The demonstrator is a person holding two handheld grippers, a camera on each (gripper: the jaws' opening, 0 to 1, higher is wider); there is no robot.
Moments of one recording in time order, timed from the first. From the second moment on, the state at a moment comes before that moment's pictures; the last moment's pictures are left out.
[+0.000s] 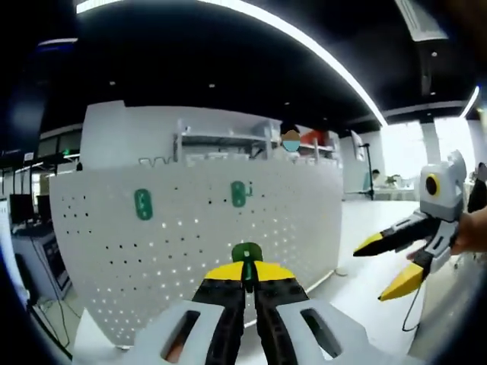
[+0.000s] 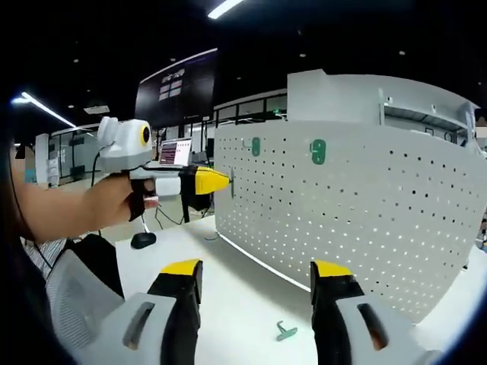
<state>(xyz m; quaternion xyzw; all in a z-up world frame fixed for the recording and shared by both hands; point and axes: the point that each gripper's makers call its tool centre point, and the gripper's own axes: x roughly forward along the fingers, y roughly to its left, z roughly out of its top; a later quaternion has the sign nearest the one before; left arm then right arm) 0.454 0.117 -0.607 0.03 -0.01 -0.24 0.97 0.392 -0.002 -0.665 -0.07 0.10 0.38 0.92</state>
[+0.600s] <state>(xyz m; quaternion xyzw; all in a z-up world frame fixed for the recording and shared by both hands) 0.510 0.136 -0.560 0.03 -0.05 -0.17 0.98 0.399 -0.014 -0.669 -0.05 0.10 0.38 0.92</state>
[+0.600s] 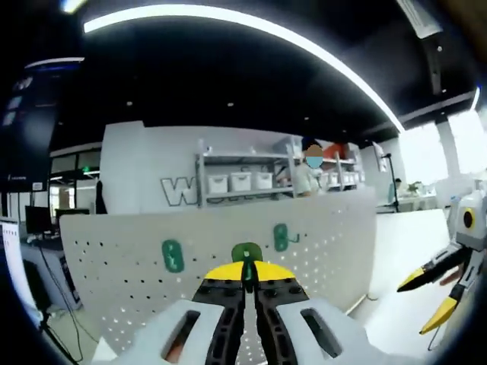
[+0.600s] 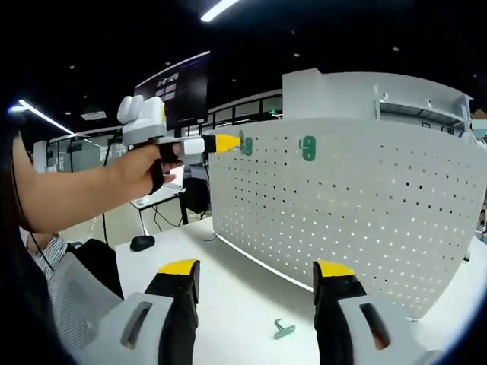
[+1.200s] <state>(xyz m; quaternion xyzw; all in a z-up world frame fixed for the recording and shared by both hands) 0.561 0.148 -0.557 0.05 -0.05 -0.12 0.99 0.410 -0.030 -0.665 -0.02 0.10 0.37 0.92</state>
